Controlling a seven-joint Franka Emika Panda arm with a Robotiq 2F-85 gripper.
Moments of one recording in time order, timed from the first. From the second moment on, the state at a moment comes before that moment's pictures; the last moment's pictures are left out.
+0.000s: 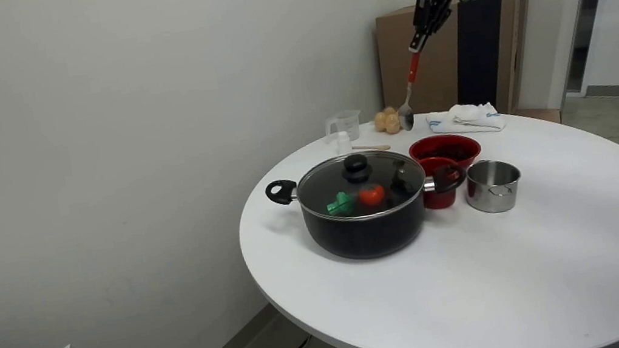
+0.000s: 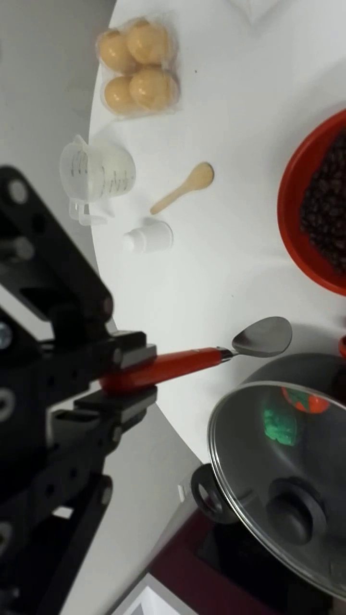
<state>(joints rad) -0.35 0.37 0.08 -1.67 0.52 2.12 -0.89</state>
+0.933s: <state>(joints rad) -0.27 0.24 -0.04 -1.85 0.45 2.00 -0.74</state>
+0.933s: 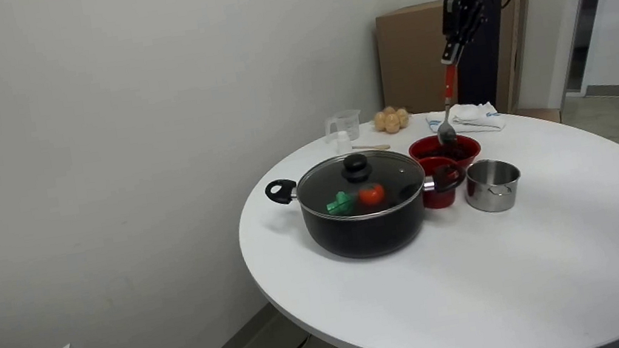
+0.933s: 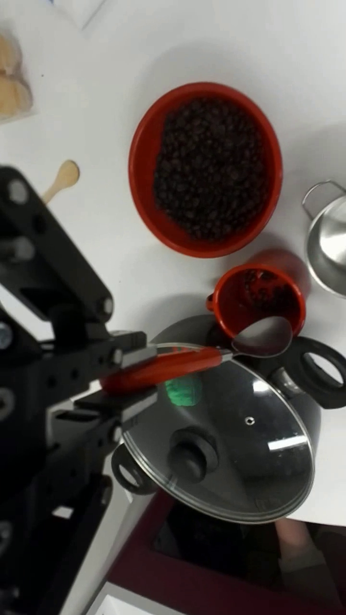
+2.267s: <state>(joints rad) -0.24 0.31 -0.05 -1.84 0.44 2.06 -0.71</state>
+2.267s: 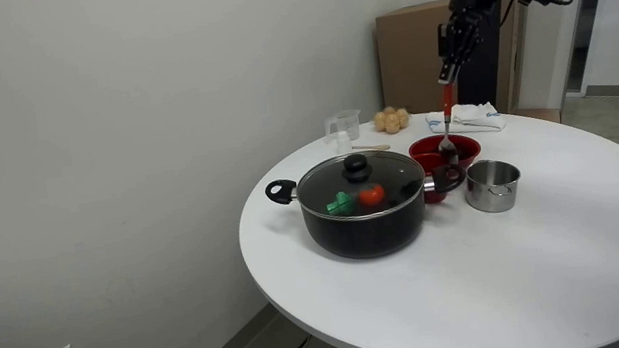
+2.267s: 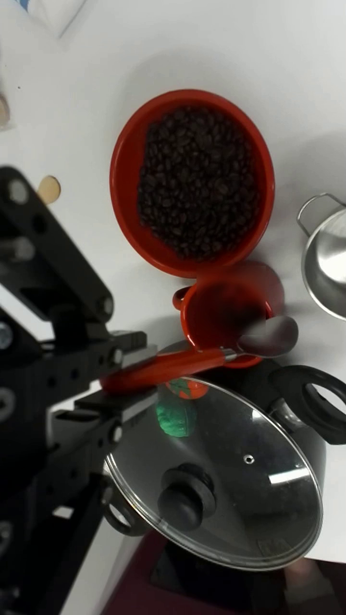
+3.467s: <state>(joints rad) -0.23 0.39 -0.03 -1.81 0.43 2.20 -0.70</state>
